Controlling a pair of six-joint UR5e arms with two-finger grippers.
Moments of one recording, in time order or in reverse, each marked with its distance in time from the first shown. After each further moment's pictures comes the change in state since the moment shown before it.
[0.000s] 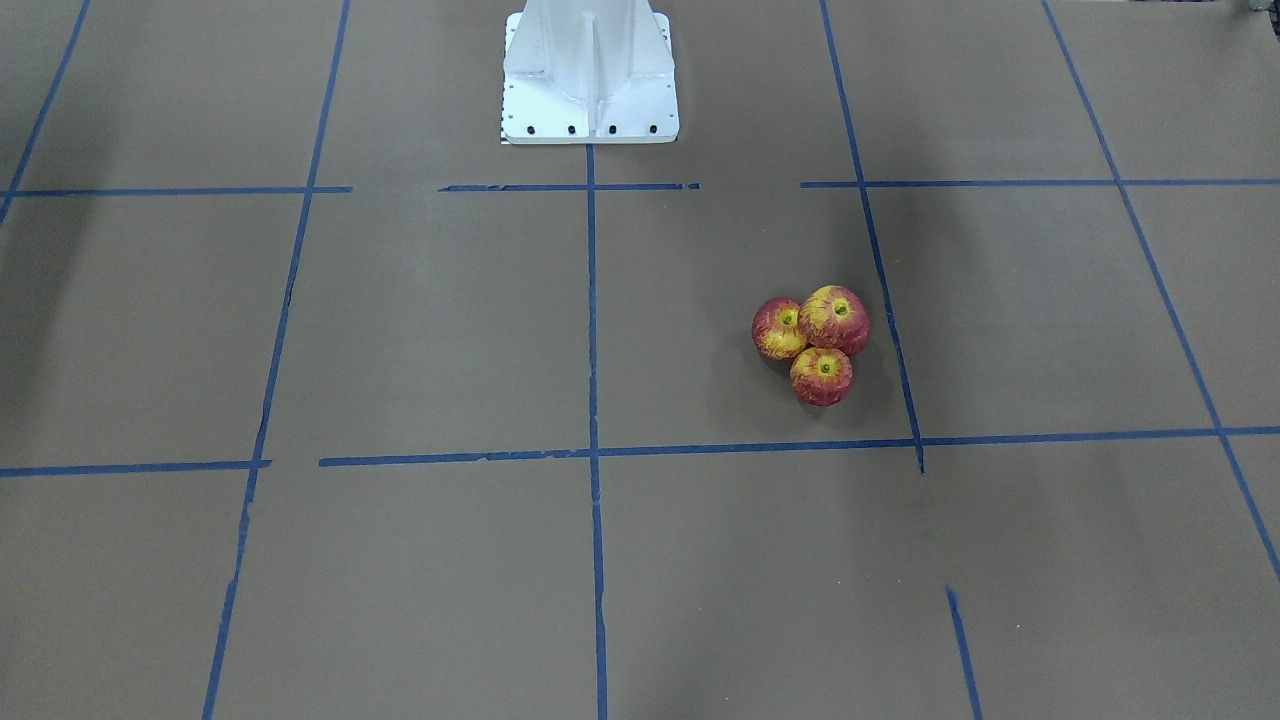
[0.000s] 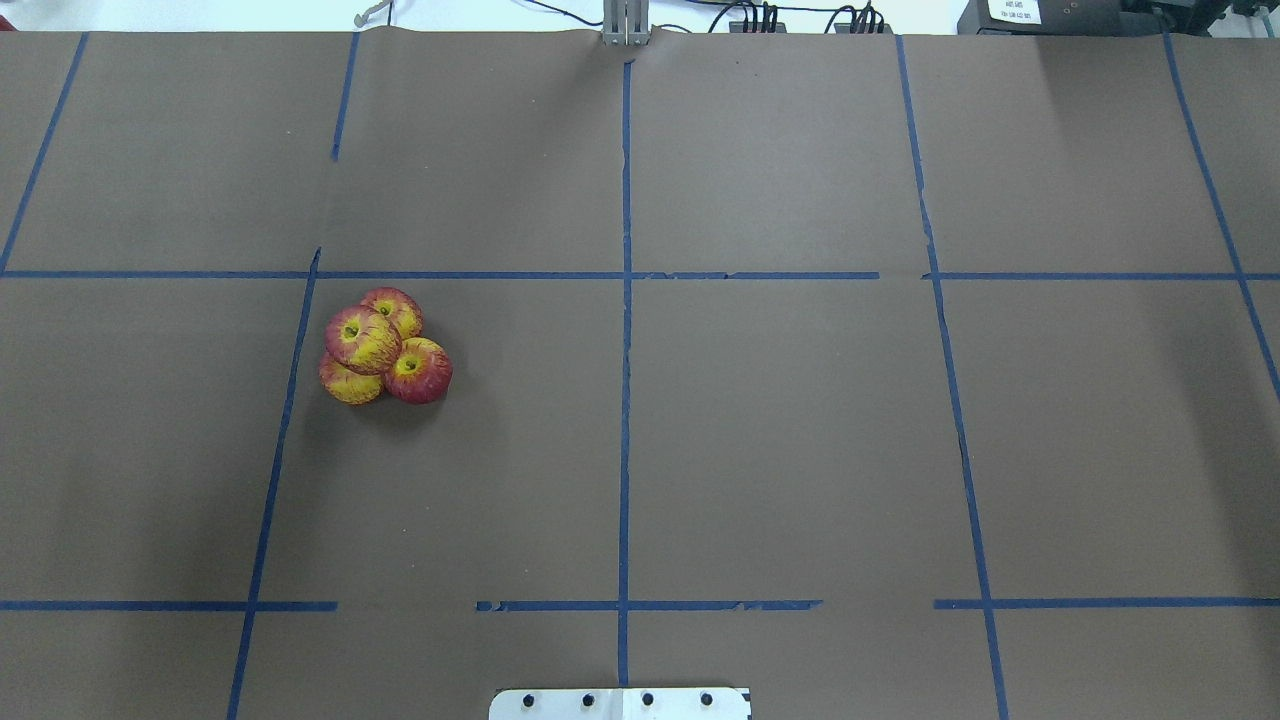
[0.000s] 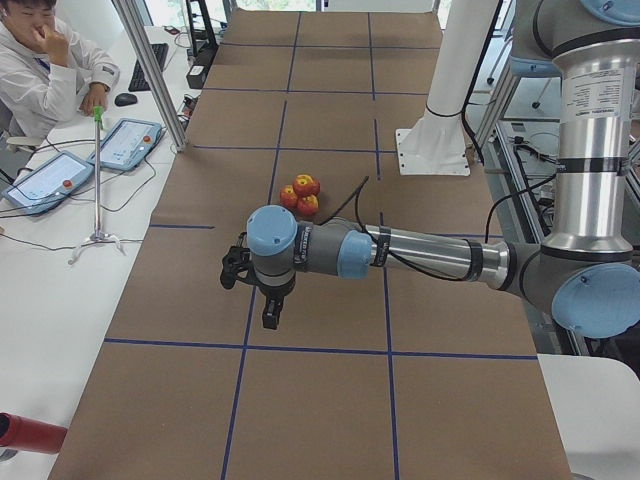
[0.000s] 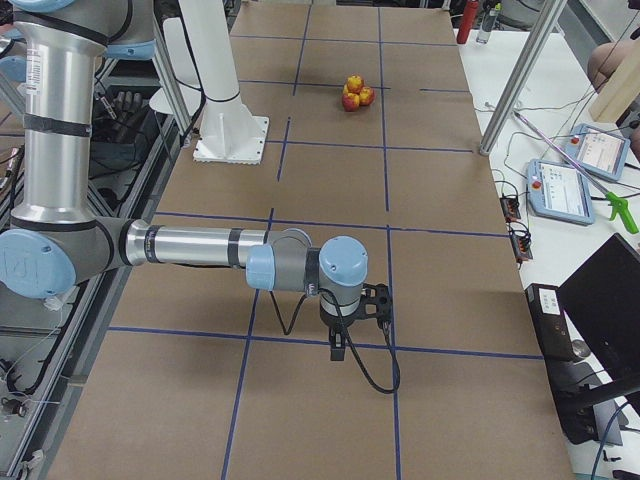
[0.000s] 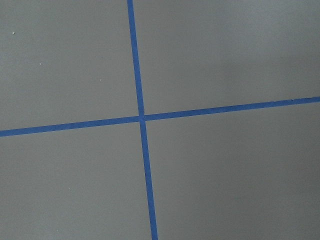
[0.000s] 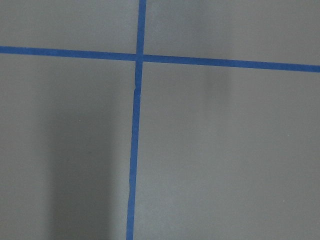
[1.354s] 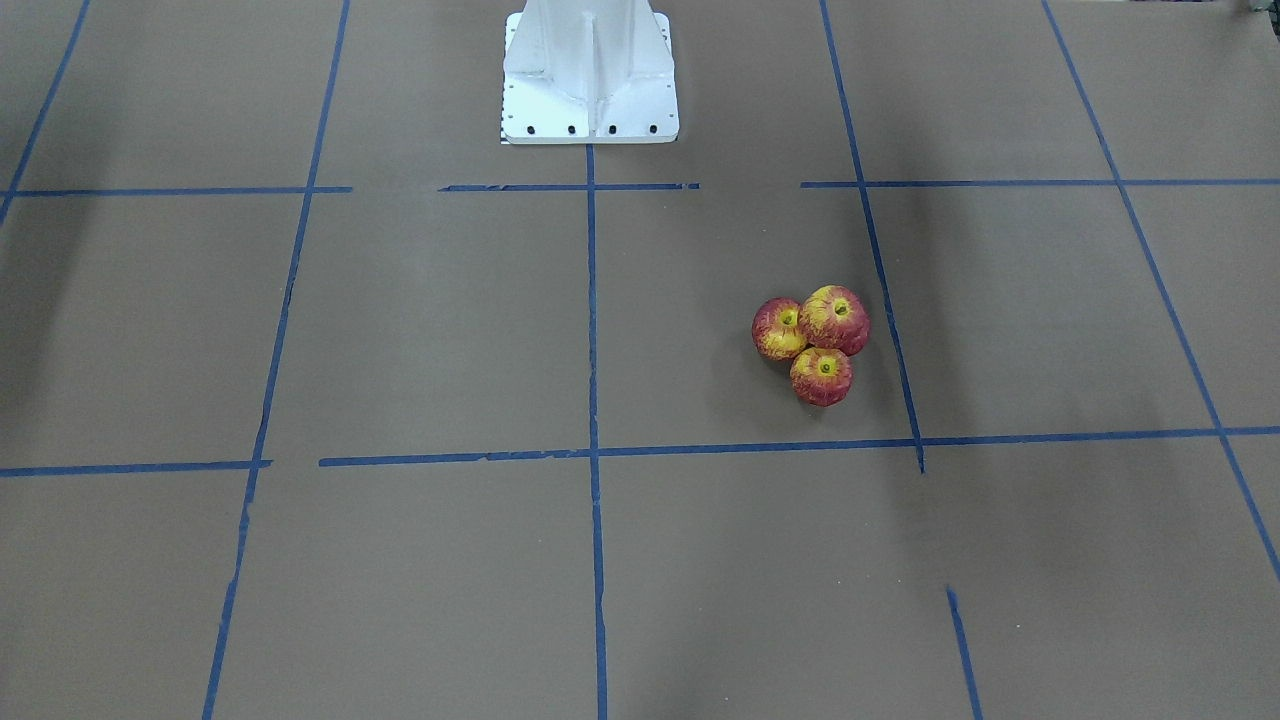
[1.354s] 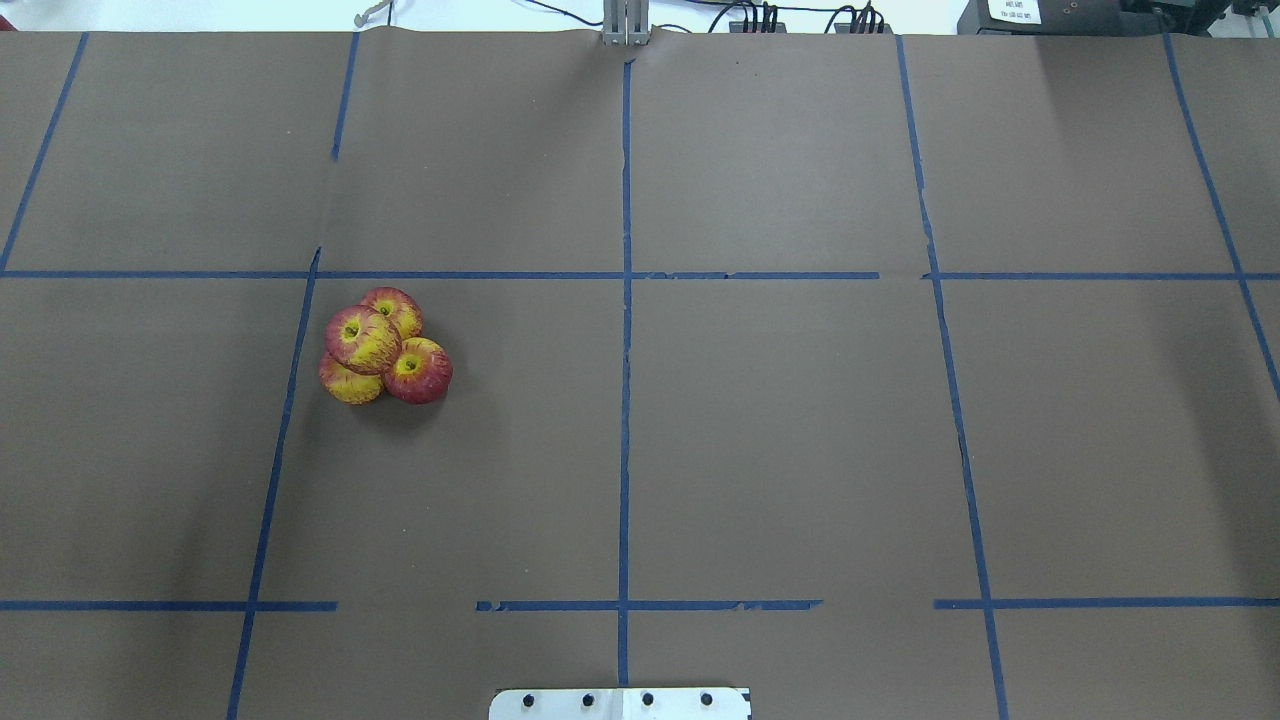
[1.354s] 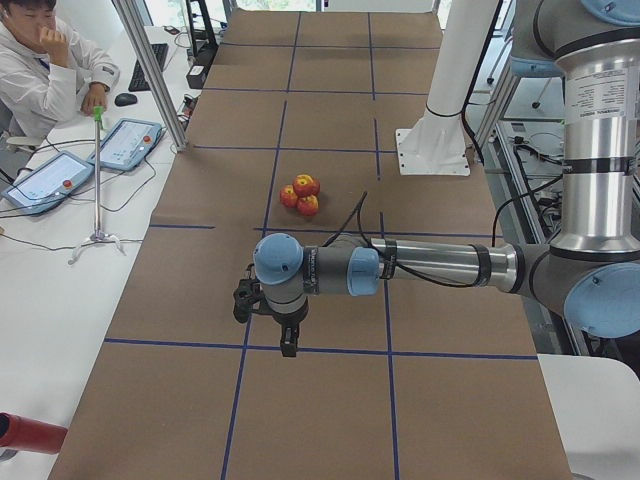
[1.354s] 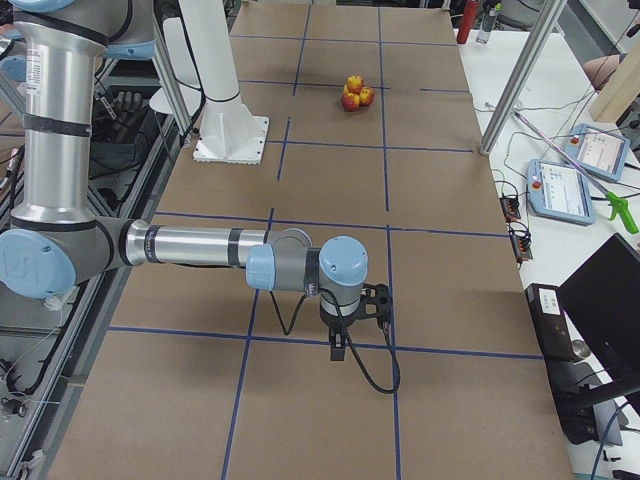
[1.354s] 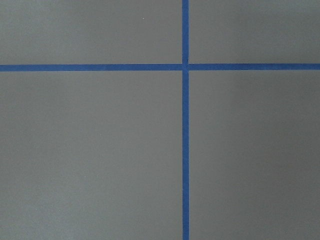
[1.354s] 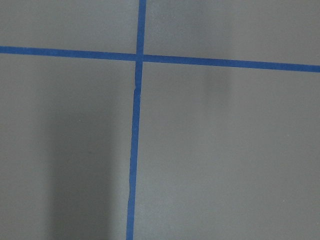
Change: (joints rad) left arm -0.006 0.033 0.038 0.061 0.051 -0.002; right arm 0.000 0.000 0.000 0.000 0.000 0.000
